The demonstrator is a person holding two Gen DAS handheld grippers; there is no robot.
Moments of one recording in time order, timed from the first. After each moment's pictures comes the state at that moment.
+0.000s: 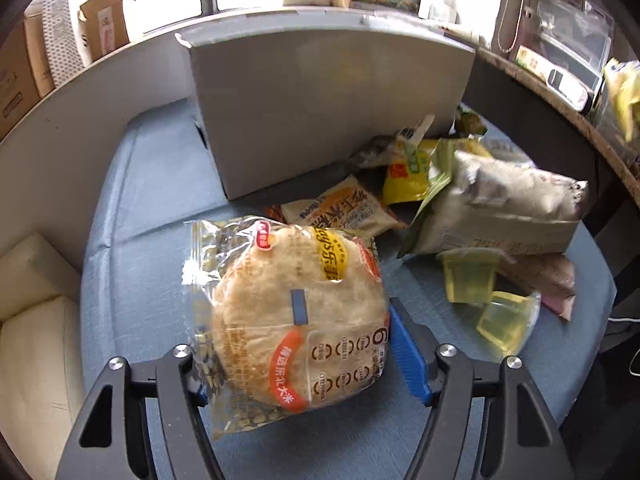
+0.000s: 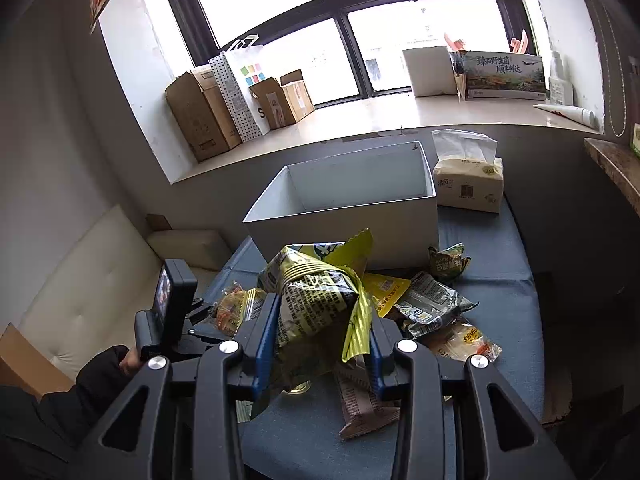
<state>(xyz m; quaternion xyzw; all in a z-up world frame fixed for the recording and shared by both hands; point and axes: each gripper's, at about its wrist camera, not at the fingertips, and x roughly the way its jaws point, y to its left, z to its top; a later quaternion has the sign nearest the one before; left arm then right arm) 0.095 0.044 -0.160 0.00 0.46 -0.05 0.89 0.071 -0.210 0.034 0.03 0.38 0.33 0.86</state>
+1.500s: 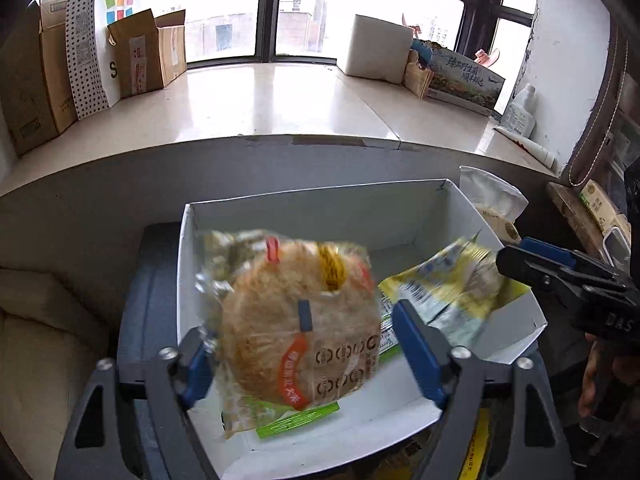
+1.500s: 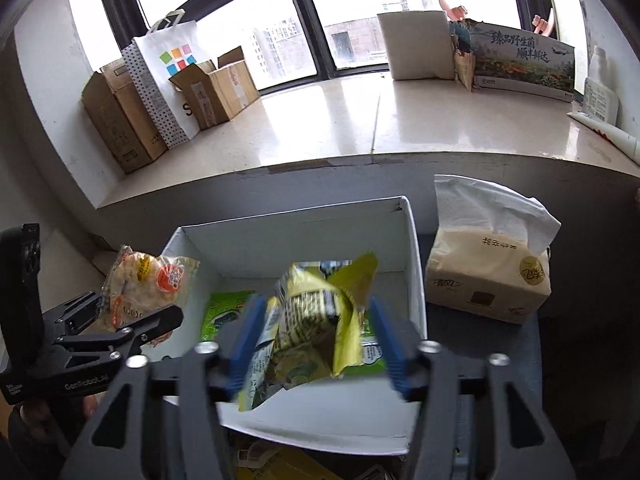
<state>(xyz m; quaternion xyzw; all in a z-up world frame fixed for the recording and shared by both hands) 0.297 0.069 -0.044 -0.08 0.42 0.04 0.90 0.335 -0.123 0.002 0.00 0.44 0.26 0.86</state>
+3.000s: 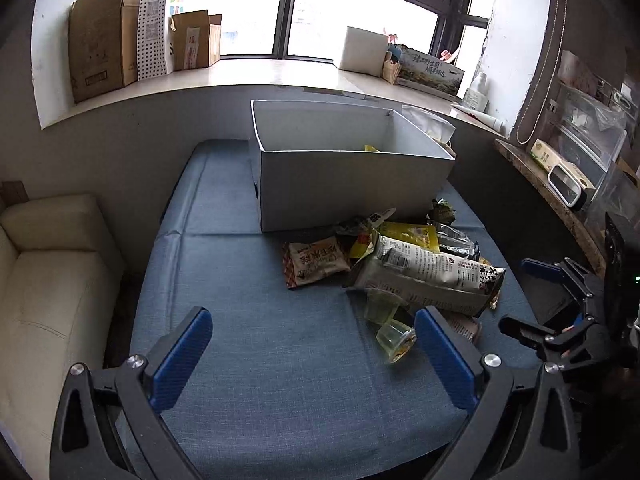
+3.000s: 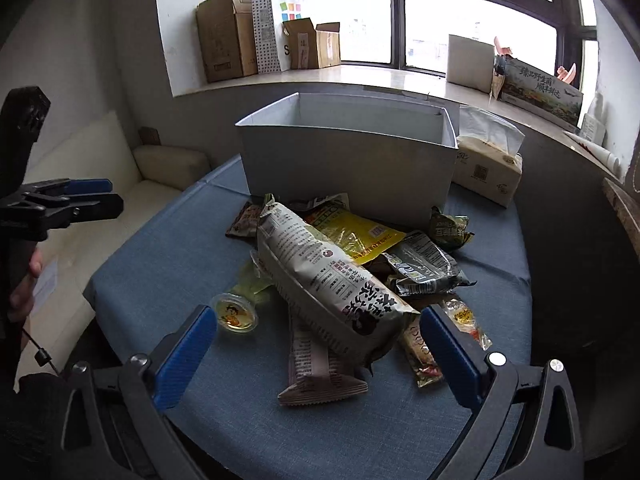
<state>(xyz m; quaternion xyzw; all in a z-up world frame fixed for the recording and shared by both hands) 0.011 0.022 -0.055 -0.10 0.40 0.04 0.91 0.066 -0.191 -0.039 -0.15 0.38 0.35 0.84</state>
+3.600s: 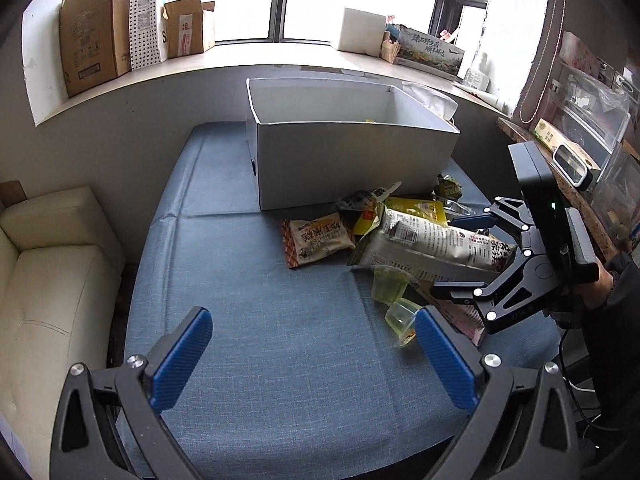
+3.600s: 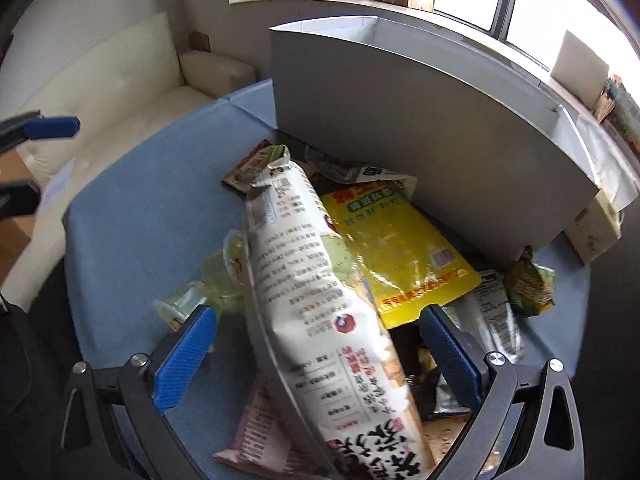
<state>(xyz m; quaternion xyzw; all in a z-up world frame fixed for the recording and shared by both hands) 0.016 0.019 -0.073 -0.09 0.42 0.03 0.90 0.136 -0.124 -0.093 -0.26 0.45 0.44 0.73</state>
